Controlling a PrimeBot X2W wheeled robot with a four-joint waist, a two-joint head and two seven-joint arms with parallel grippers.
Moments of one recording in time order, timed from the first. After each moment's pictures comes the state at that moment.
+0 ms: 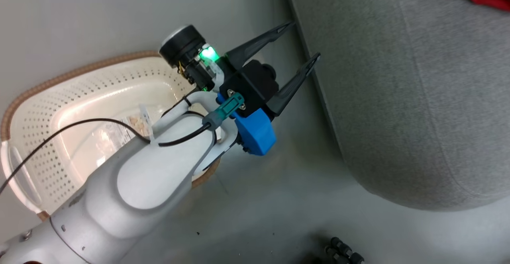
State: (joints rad) left arm -1.01 0.24 -0.93 0.28 -0.33 -0.05 -0.06; right arm -0.99 -0.46 -0.37 0.25 0.13 0.13 -0.26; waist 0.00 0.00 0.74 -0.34
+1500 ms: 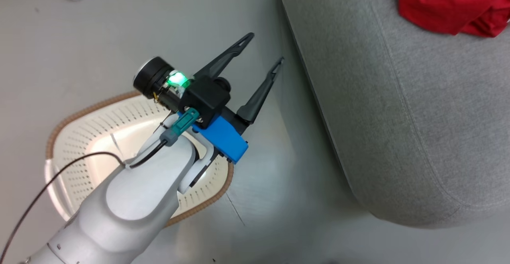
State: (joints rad) left arm -0.91 0.26 -0.89 0.33 -0.43 0.04 -0.21; right arm -0.65 -0.39 -0.34 0.36 0.04 0.13 -0.26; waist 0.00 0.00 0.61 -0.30
